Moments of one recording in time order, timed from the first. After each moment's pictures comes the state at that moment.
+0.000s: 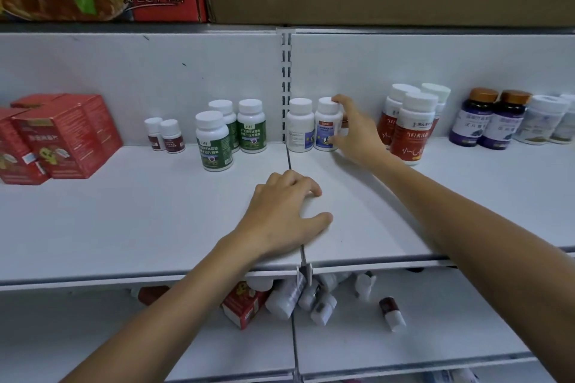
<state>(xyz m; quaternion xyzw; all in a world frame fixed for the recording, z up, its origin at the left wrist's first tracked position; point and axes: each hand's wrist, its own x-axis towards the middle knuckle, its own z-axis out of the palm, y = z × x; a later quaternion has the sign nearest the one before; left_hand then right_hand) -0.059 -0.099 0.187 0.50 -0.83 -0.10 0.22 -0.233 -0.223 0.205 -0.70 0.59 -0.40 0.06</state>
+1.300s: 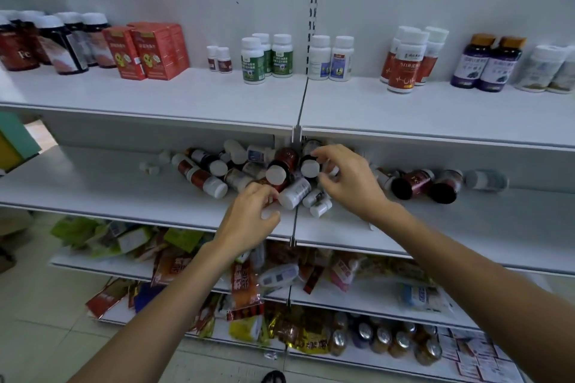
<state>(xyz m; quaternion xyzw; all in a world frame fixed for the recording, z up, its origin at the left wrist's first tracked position) -0.036 0.088 0.076 0.62 -0.71 -0.12 0.29 -0.230 0.025 0.110 -0.84 0.41 -0.36 0.07</state>
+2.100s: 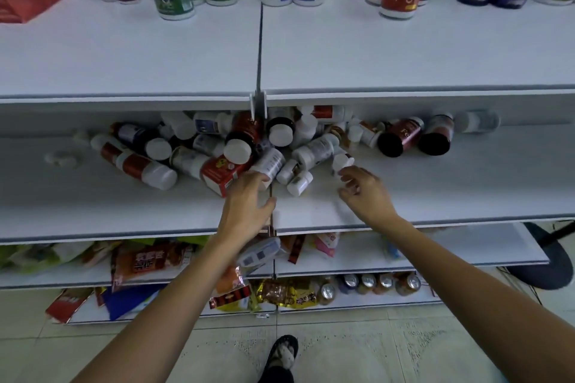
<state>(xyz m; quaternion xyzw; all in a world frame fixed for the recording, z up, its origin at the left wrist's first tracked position) -0.057 -0.023 -0.027 0.62 -0.72 -0.17 0.26 -0.288 -0.031 -0.026 -0.68 0.66 -0.26 0.20</state>
